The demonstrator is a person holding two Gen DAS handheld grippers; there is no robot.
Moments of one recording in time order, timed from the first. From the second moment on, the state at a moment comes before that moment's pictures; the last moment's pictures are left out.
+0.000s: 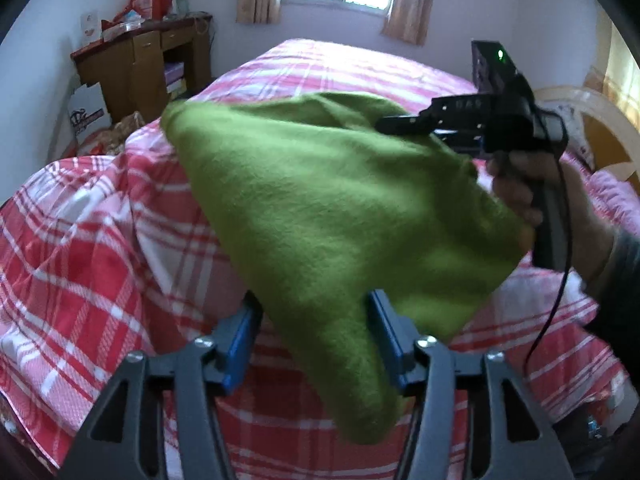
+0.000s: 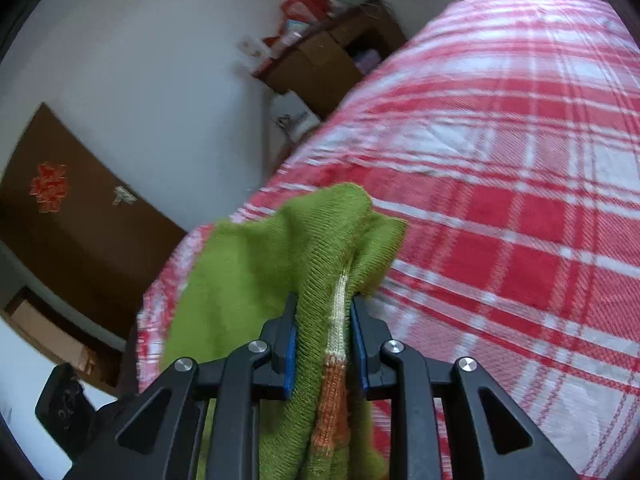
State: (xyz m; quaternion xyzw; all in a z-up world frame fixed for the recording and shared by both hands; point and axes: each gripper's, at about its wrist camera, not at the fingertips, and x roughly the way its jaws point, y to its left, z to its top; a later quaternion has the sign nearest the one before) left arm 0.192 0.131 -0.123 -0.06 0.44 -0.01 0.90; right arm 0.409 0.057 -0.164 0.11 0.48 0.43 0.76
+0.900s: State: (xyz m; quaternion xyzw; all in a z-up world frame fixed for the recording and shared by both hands) left arm 0.109 0.139 0.019 -0.07 0.21 0.05 0.97; right arm 0.201 -0.001 -0.018 0.01 0.25 0.35 0.90
